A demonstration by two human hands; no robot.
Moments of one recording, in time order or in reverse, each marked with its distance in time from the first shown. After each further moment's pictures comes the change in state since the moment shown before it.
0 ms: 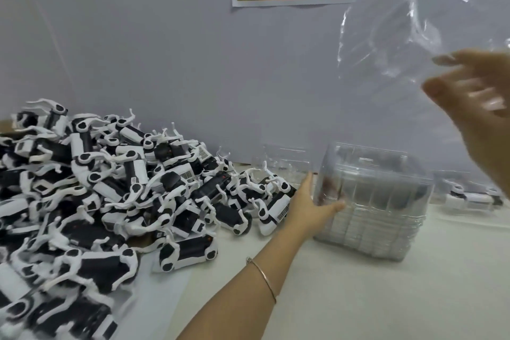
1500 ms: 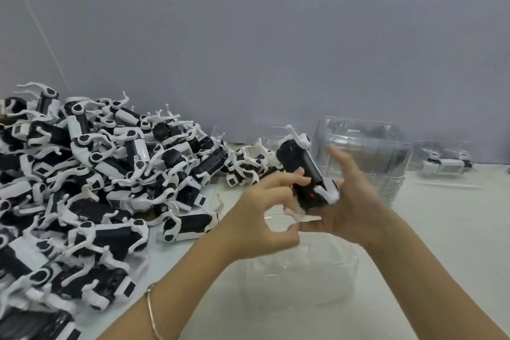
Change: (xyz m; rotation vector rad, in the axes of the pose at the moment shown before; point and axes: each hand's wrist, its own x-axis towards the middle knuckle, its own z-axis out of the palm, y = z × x) left_hand -0.129 0.021 -0.097 0.202 -0.179 0.812; right_hand -0.120 -0.036 0.075 1.060 -0.756 1.249
